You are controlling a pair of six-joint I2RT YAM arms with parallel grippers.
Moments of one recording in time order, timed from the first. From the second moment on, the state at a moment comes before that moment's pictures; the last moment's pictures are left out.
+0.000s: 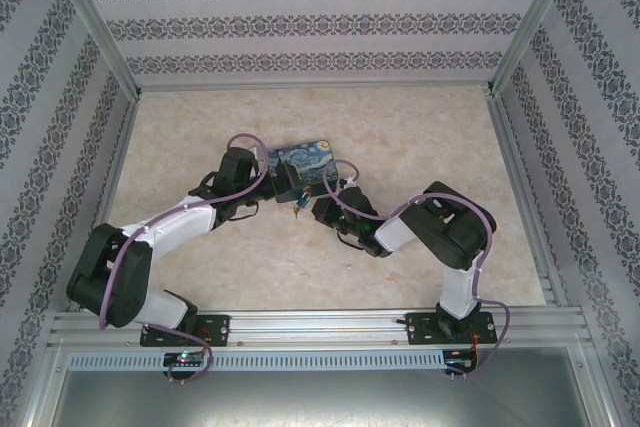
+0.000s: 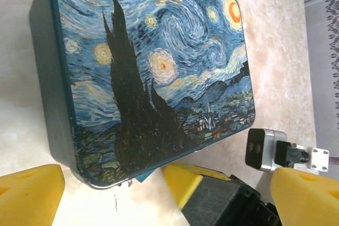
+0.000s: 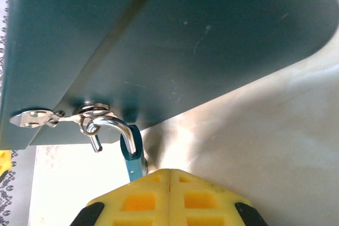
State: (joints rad) left arm -0.41 1.42 0.76 -0.02 0.24 -0.79; right arm 0.73 1.89 0.60 0.78 -0.09 1.10
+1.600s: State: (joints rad) left arm -0.33 1.47 0.92 -0.18 0.19 -0.68; right arm 0.71 1.89 0.82 0.48 -0.16 0.98
